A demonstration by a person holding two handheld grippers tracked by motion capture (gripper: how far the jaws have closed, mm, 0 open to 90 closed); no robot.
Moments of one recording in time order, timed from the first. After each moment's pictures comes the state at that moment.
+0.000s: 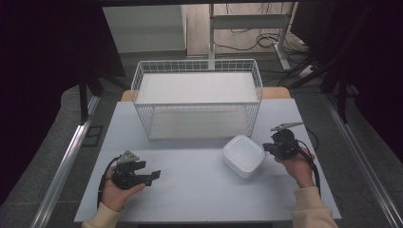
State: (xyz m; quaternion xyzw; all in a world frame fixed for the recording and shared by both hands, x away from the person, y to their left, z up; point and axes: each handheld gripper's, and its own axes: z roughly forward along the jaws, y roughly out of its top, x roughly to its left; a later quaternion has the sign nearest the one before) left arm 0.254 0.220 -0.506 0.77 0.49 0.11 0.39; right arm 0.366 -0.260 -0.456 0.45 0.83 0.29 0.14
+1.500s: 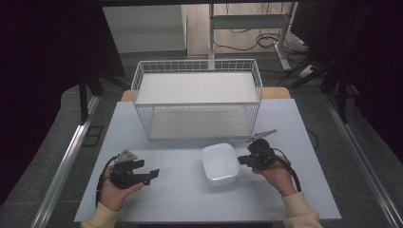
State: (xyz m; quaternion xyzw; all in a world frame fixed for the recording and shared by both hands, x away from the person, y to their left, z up) left arm 0.254 0.224 -0.503 0.77 0.49 0.11 0.40; right arm 0.340 -0.196 -0.469 0.39 0.87 0.31 0.05
